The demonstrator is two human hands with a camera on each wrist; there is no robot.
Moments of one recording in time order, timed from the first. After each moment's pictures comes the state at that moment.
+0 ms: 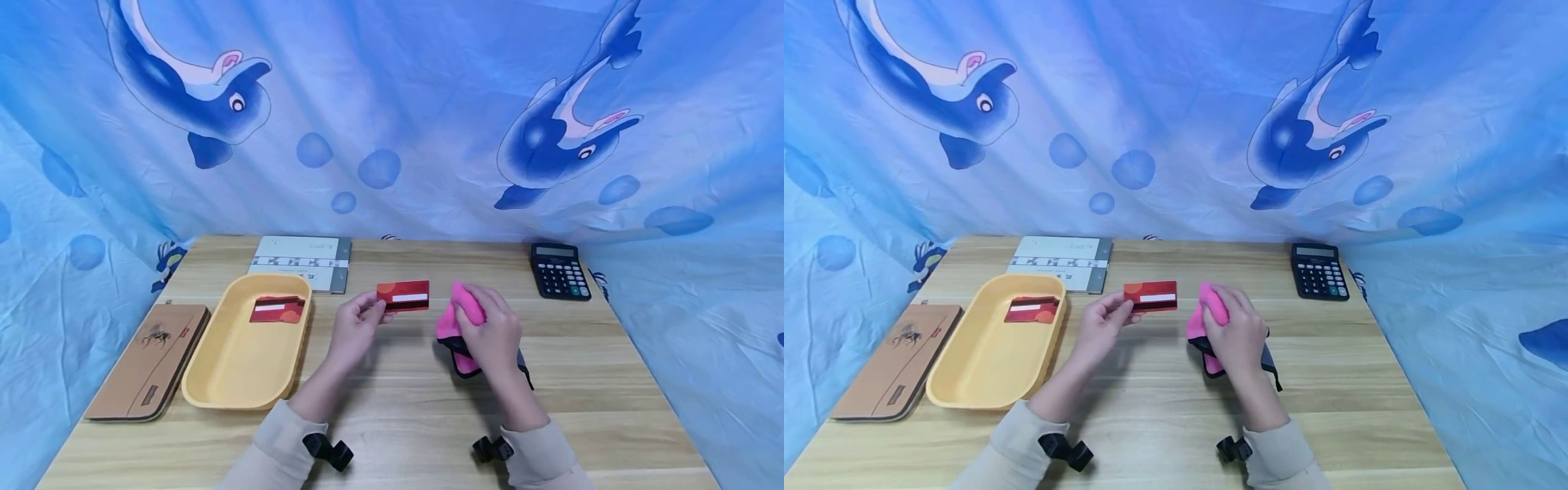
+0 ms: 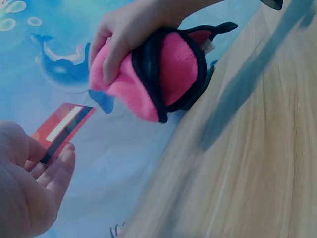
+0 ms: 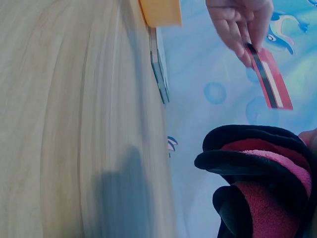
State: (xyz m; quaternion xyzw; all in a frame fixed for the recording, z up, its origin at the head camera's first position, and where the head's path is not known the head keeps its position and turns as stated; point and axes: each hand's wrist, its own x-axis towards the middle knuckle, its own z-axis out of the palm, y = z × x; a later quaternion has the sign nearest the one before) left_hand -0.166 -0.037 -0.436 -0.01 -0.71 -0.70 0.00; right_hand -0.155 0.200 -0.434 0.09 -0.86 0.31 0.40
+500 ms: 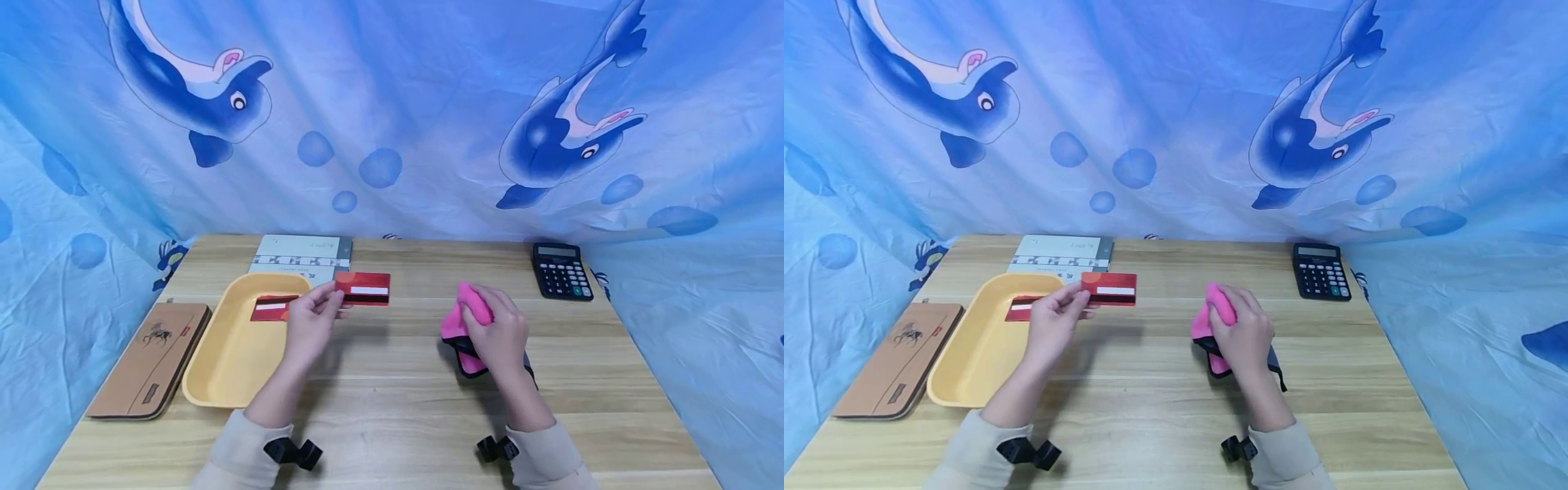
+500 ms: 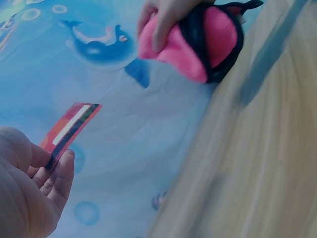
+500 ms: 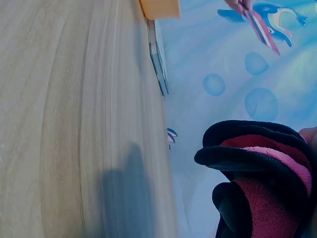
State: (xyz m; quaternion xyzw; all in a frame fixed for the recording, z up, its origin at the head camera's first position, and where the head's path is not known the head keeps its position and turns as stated) left_hand -0.162 -0.097 -0.413 0.06 -0.74 -0.67 0.04; right_hand -0.157 0.208 -0.437 0.09 -0.85 0.33 0.41
